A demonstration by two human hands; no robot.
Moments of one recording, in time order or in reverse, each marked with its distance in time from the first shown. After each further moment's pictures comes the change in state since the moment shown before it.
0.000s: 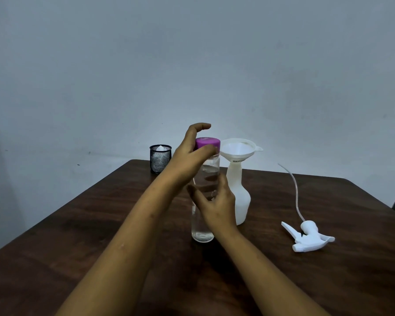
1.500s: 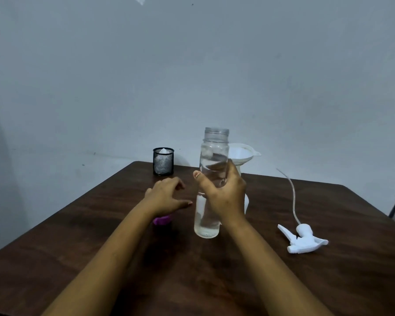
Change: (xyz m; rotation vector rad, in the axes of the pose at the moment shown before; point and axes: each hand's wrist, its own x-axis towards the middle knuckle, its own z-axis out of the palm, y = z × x) left_hand -0.015 -0.089 -0.045 0.926 -0.130 -0.191; right_hand 0.012 -0.044 -0.021 0.004 0.078 -0.060
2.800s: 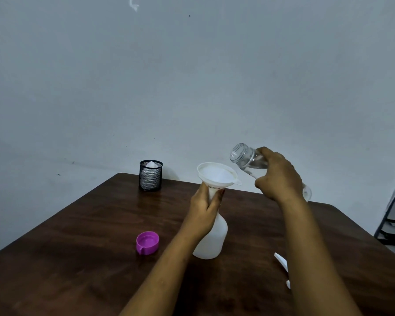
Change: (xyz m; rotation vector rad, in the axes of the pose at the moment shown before) left_hand 0.041 0.081 0.055 -0.883 0.318 0.317; right_hand 0.107 -0.003 -0.082 -0.912 -0.098 0.066
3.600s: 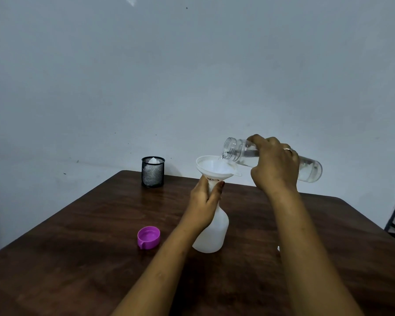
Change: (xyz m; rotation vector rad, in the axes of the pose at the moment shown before) left_hand 0.002 0.002 0.000 0.032 0.014 -0.007; right_hand -0.003 -0.009 0.010 -0.221 0.233 -0.129
